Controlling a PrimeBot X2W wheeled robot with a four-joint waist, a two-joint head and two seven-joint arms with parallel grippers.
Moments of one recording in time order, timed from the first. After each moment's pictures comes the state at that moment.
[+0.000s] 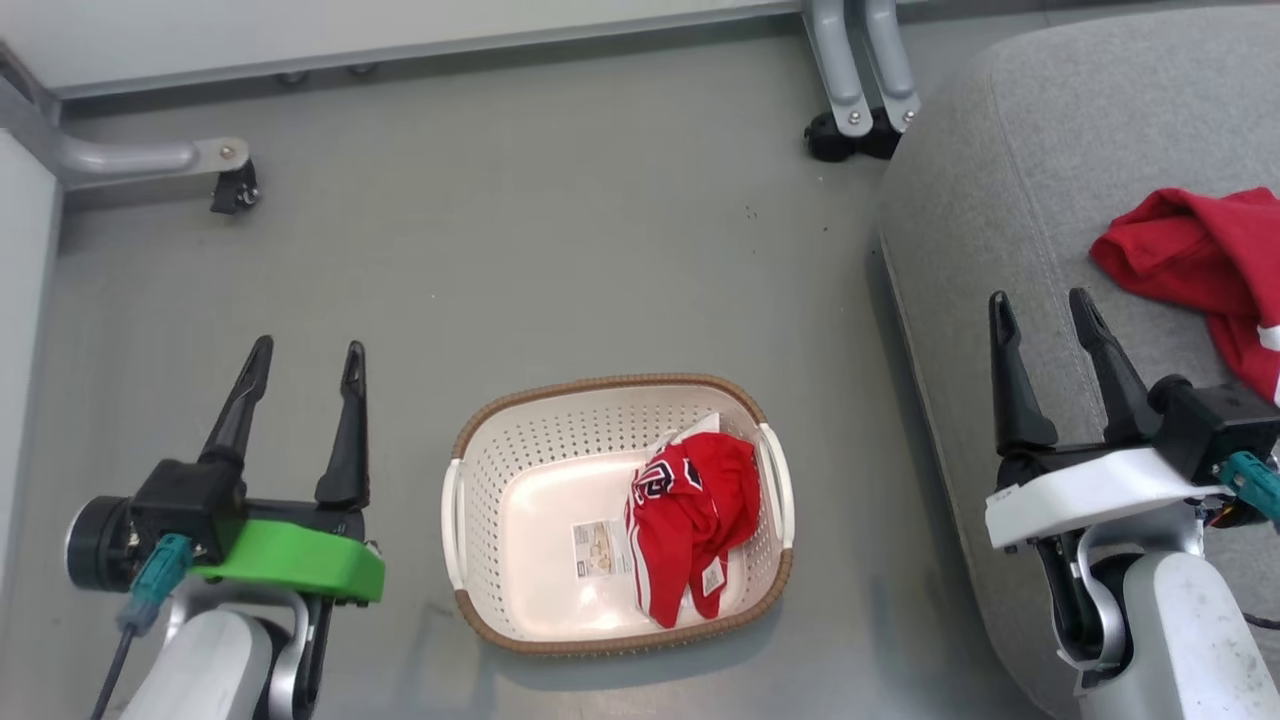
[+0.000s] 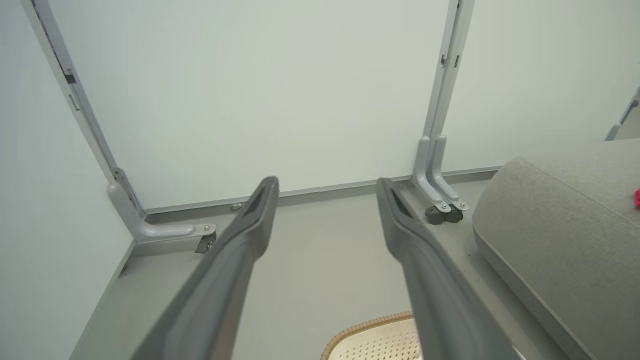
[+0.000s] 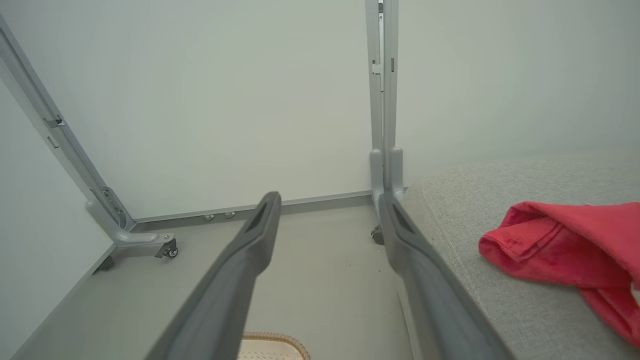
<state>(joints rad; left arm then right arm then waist) -0.24 0.37 -0.38 0.11 -0.47 0.14 -0.26 -0.17 -0.05 -0.04 0.02 0.19 0.13 -0.11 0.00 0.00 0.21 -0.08</state>
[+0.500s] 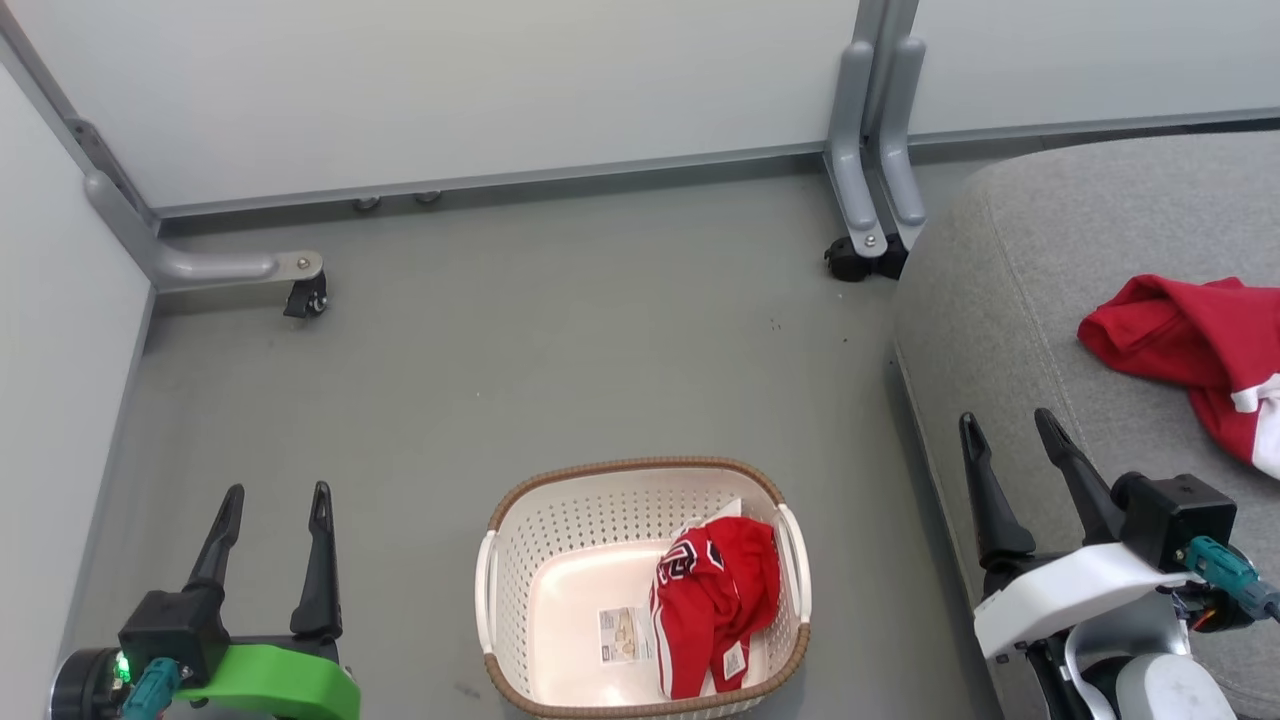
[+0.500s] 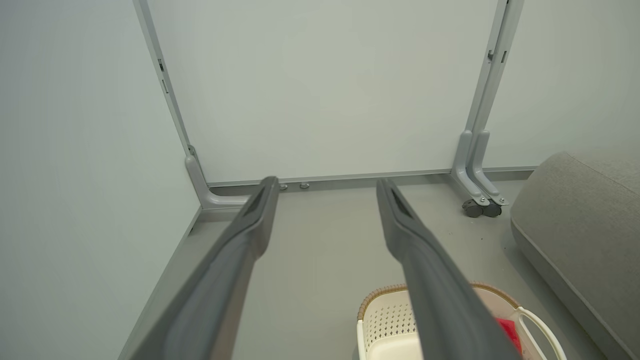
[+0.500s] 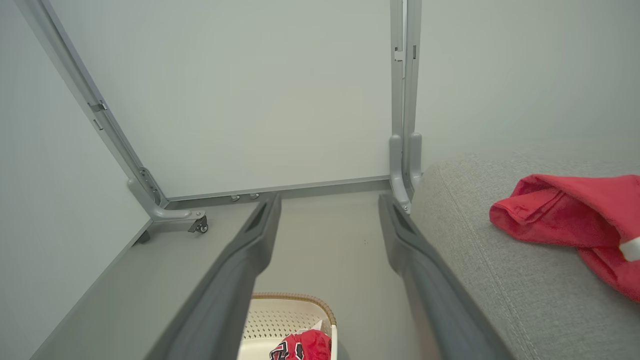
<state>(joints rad) -0.01 0.35 -0.26 0.12 -0.43 0.13 -0.26 0.01 -0.05 0.00 -0.04 0.20 0.13 -0.02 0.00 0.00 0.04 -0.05</state>
